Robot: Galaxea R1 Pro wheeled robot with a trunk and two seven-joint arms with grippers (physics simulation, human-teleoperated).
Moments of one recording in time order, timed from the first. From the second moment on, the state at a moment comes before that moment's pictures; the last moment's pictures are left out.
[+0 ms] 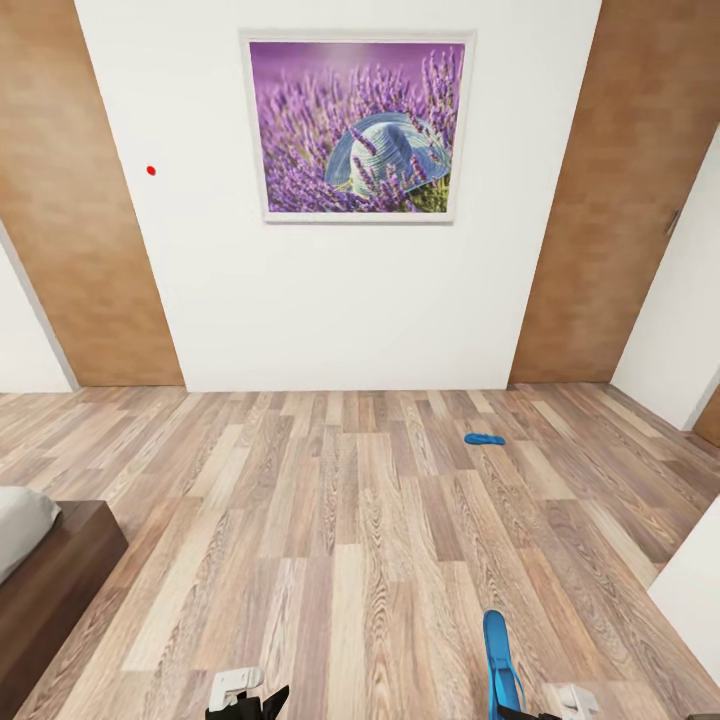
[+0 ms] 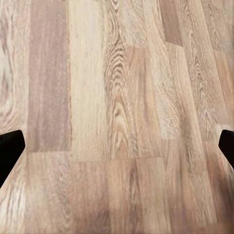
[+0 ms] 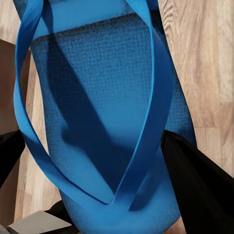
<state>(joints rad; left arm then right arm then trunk) -0.22 -0.01 0.18 -0.54 0.10 0.02 -0.51 -0.39 -0.27 -0.45 -0.14 0.08 0.06 1.00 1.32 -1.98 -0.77</state>
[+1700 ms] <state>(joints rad) -0.22 0.00 0.19 -0.55 0.10 0.02 -0.50 -0.39 -0.27 -0.44 -0.13 0.09 0.06 0.50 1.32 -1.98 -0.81</state>
